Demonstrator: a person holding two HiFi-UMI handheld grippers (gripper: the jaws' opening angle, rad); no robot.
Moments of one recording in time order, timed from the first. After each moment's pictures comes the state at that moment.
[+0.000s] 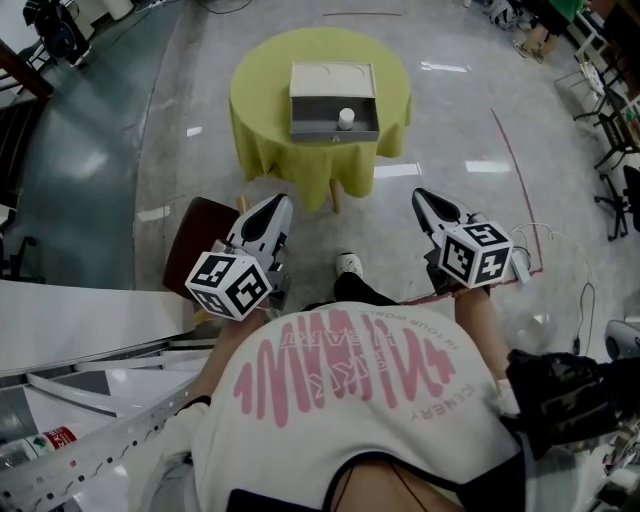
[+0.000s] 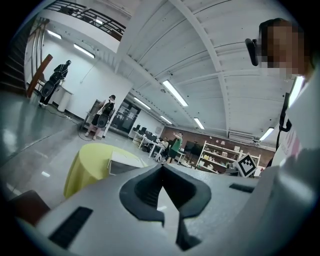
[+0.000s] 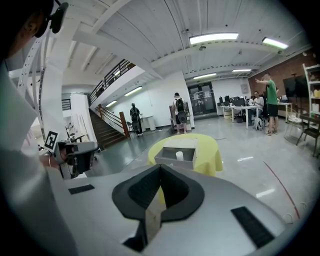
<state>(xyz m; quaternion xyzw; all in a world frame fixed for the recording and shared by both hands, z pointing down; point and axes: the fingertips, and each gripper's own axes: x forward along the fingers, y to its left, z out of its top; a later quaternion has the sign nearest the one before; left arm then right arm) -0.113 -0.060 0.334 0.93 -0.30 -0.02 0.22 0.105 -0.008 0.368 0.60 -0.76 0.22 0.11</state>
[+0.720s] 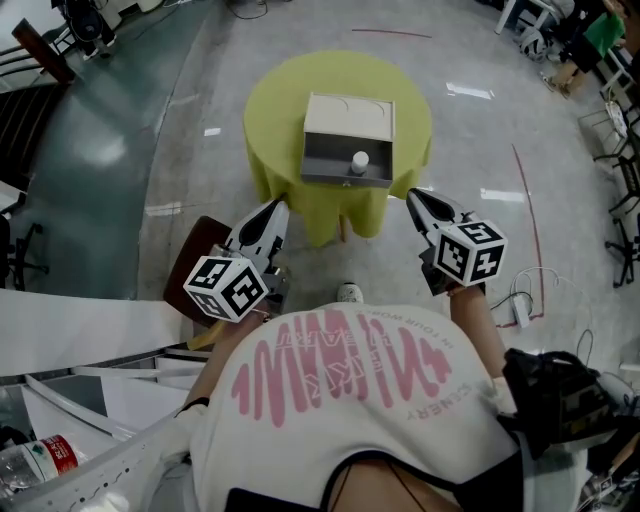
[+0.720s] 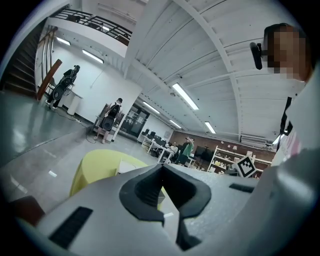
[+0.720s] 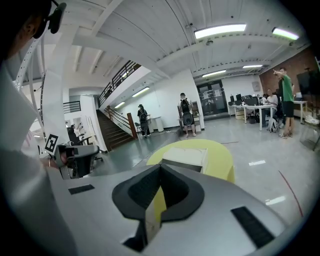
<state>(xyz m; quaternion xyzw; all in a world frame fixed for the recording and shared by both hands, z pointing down) -0.091 -0.161 0.329 0.91 -0.35 -0.04 0.23 0.131 -0.140 0.359 0.55 -0.80 0.22 0.10</state>
